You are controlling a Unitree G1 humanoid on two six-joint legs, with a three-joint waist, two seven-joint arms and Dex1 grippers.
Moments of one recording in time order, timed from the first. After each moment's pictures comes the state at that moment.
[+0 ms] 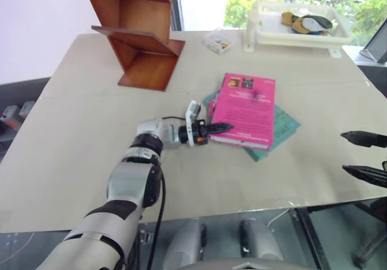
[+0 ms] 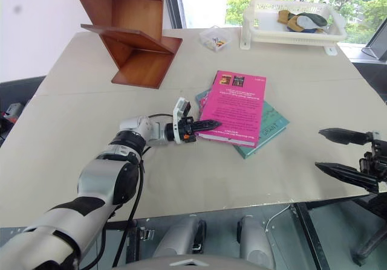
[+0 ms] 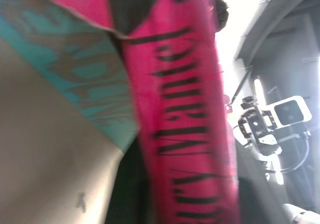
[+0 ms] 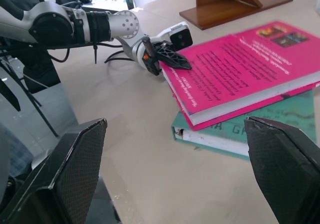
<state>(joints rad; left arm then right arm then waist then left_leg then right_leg) -1.01 0.24 0.09 1.10 -0.46 1.05 -1.30 0.14 -0.96 -0.64 -0.21 0.85 0.52 1.43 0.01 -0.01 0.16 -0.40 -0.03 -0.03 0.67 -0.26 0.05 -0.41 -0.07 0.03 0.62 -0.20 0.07</state>
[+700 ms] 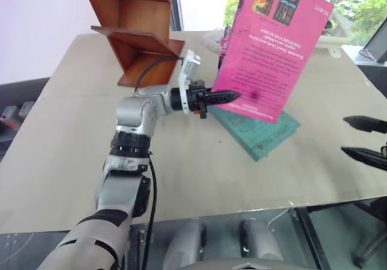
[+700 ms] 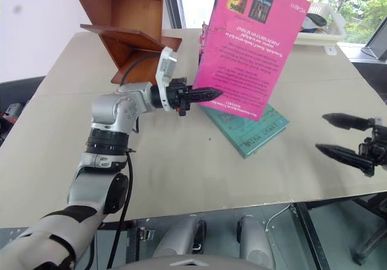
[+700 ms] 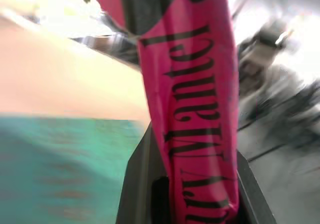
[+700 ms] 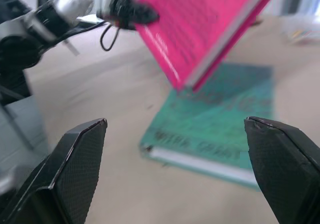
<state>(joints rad) -0.92 0.38 -0.08 0.30 -0.28 0.49 -1.18 -0.04 -0.92 -0.58 -0.06 0.80 0.47 1.38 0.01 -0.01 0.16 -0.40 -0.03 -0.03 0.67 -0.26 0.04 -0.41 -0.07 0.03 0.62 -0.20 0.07</state>
